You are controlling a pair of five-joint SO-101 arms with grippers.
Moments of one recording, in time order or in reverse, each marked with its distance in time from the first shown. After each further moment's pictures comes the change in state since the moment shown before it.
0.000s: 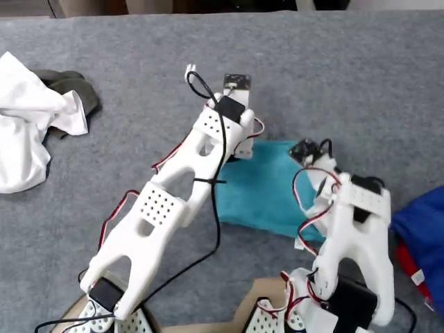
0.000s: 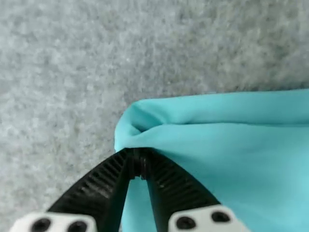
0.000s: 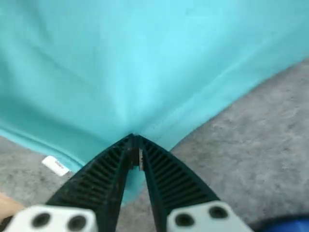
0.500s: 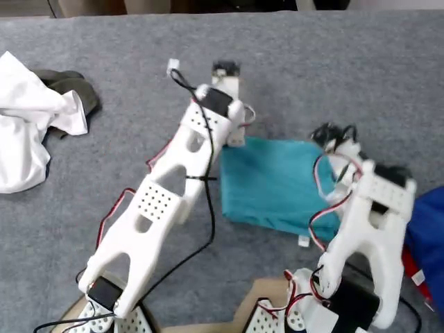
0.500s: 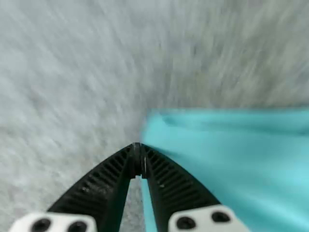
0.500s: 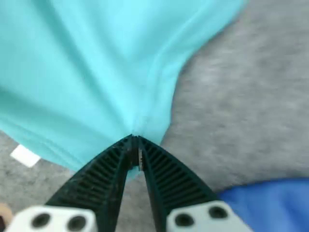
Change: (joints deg) left arm -3.6 2.5 -15.7 6.2 -1.0; right arm 3.4 0.1 -16.3 9.6 0.6
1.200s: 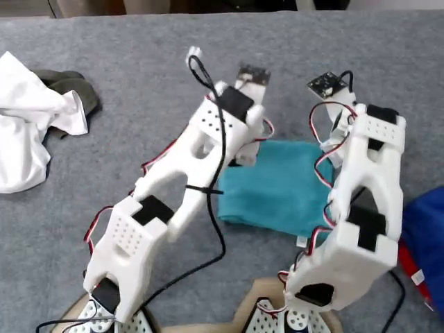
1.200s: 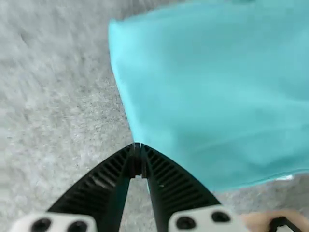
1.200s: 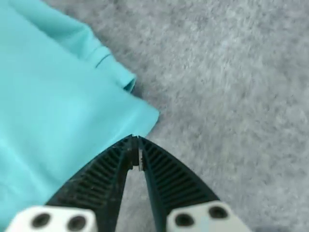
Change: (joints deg) left arm 8.3 -37.5 49.1 -2.6 -5.5; right arm -7.5 34.6 -35.3 1.1 -8.6
